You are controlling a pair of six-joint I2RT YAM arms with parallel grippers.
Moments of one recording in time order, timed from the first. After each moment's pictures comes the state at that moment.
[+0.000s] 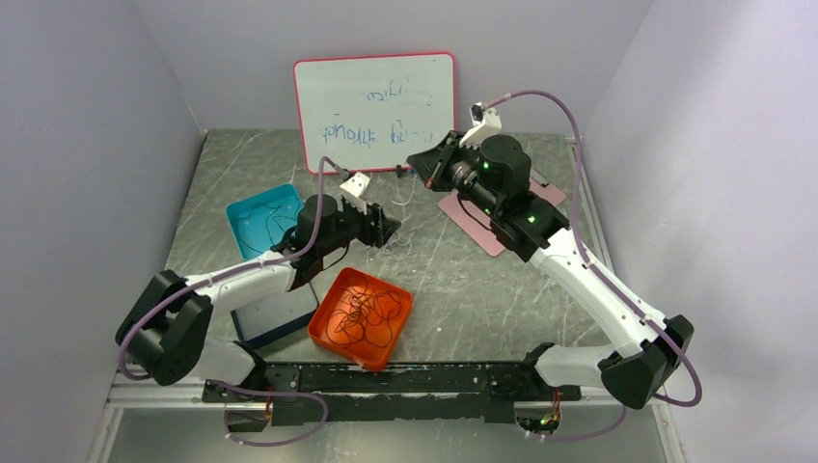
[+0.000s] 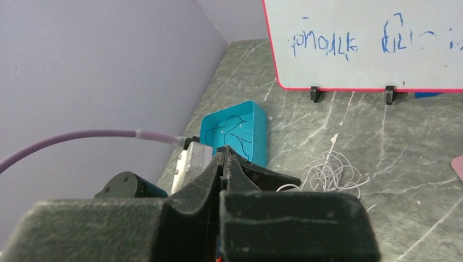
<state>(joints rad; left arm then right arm) -0.65 1.38 0.70 0.50 0.19 -0.22 0.67 1.25 1.32 -0.18 0.02 0.61</state>
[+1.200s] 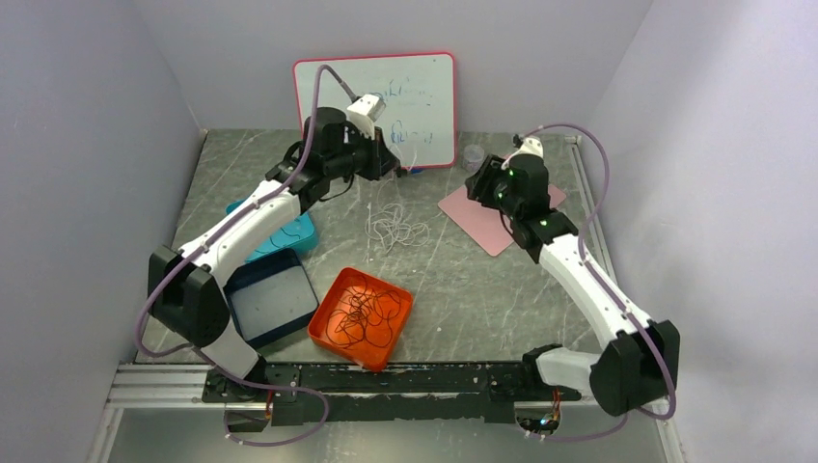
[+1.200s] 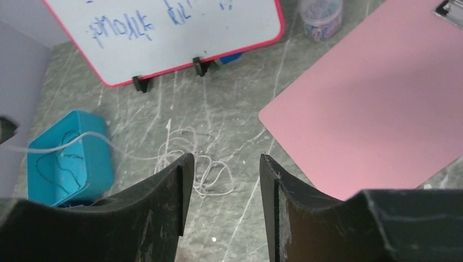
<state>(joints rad) -0.55 1.59 1.43 -0.13 0.30 -0.26 0.32 1.24 1.01 -0.18 0.10 0.47</state>
